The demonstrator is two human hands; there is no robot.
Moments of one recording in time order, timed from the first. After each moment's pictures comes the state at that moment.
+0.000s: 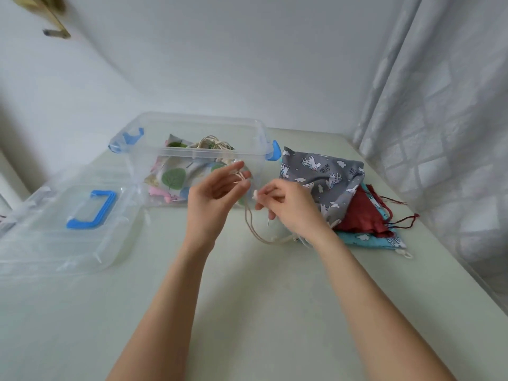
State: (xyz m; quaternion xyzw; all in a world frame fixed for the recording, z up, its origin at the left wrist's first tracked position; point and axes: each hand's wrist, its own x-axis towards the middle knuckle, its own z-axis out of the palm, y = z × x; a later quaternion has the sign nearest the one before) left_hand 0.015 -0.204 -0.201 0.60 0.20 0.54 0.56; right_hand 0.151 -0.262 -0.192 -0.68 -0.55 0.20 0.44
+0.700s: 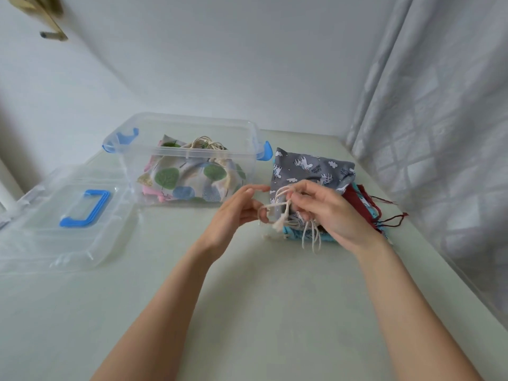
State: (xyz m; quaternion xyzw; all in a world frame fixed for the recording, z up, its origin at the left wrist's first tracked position) left_hand 0.038 -0.219 -0.217 0.65 0.19 0.33 0.66; right_hand 0.200 -0.320 -0.179 -0.57 -0.53 0.37 0.51
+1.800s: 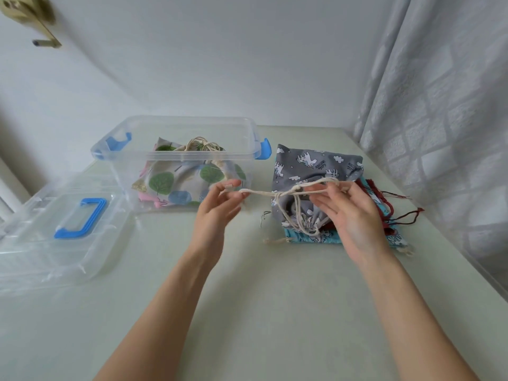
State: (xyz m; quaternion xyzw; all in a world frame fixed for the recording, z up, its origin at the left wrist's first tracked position) left_hand 0.041 -0.208 -0.221 0.53 0.27 0.45 0.67; right_hand 0.214 -0.323 -0.205 -0.47 -0.34 0.30 0.75
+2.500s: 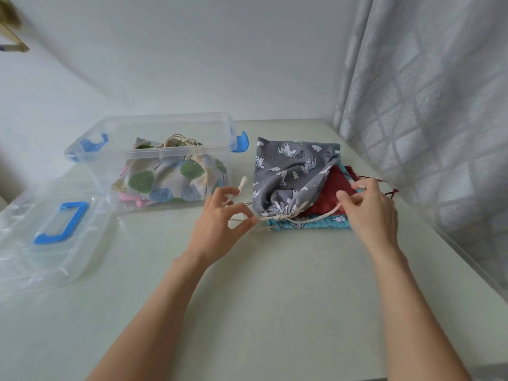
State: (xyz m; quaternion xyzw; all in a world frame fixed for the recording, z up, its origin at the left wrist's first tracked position) left_hand 0.051 -0.211 -0.253 0.88 0.28 0.31 0.21; right_hand 0.266 -0.360 -0.229 -0.86 -0.30 -0.08 0.41
